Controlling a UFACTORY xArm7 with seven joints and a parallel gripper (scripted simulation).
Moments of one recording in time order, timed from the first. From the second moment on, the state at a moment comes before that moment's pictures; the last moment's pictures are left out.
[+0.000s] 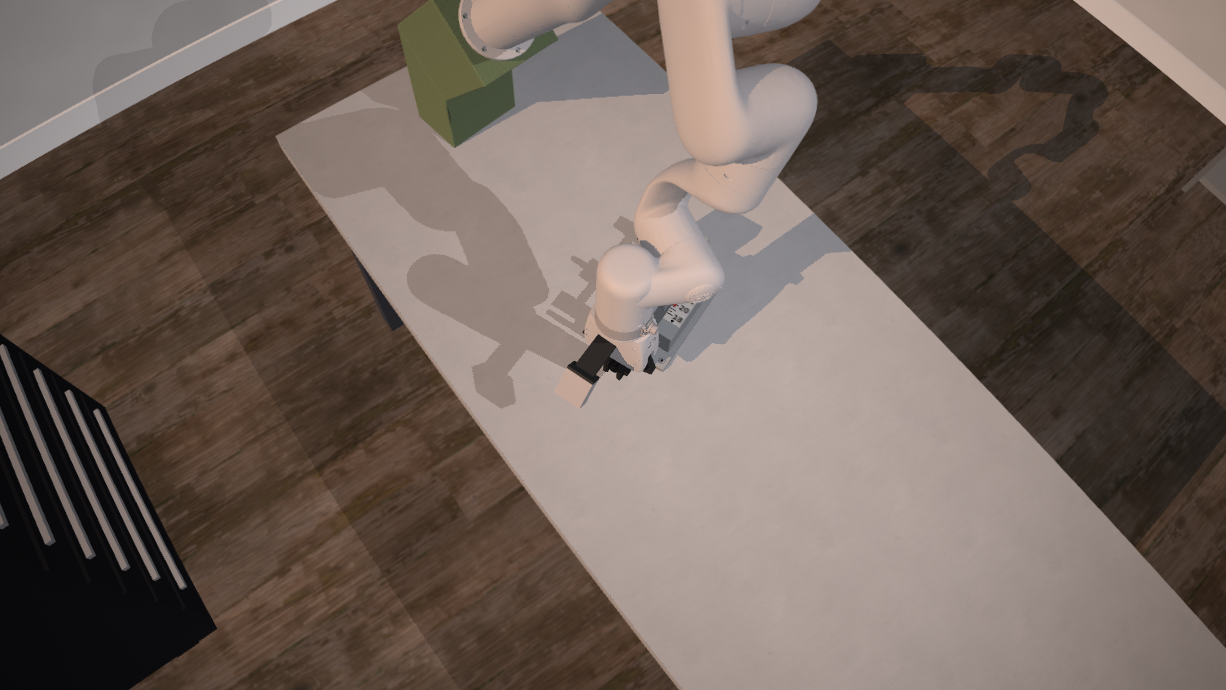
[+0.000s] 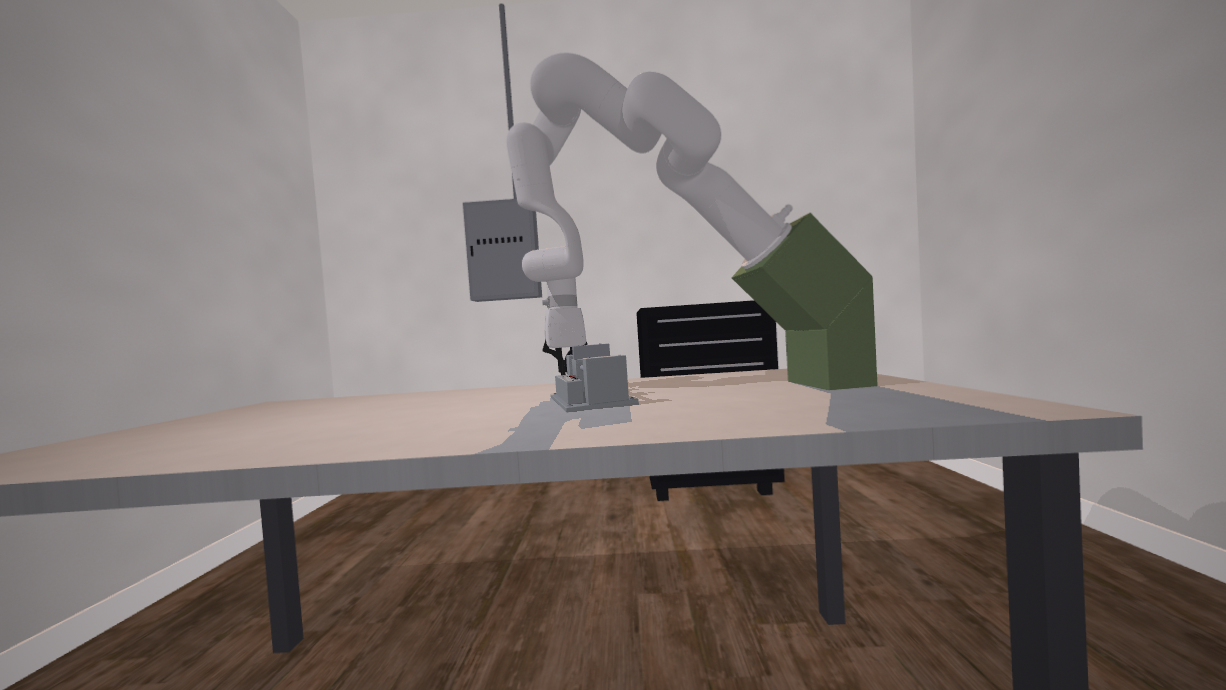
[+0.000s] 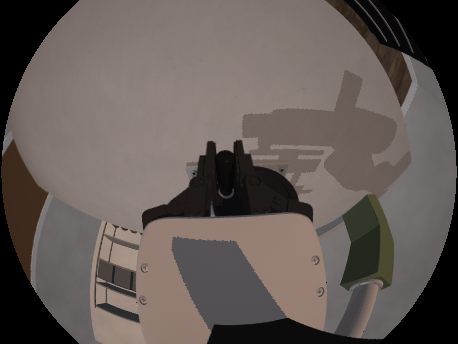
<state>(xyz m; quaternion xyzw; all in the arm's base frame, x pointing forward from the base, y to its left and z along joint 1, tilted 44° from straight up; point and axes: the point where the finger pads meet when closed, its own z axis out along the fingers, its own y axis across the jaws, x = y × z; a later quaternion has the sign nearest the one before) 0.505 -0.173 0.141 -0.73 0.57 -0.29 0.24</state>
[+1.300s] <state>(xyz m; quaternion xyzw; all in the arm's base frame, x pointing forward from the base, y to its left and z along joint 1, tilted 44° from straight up) 0.455 -0.181 0.152 -0.73 0.57 -0.29 0.24</state>
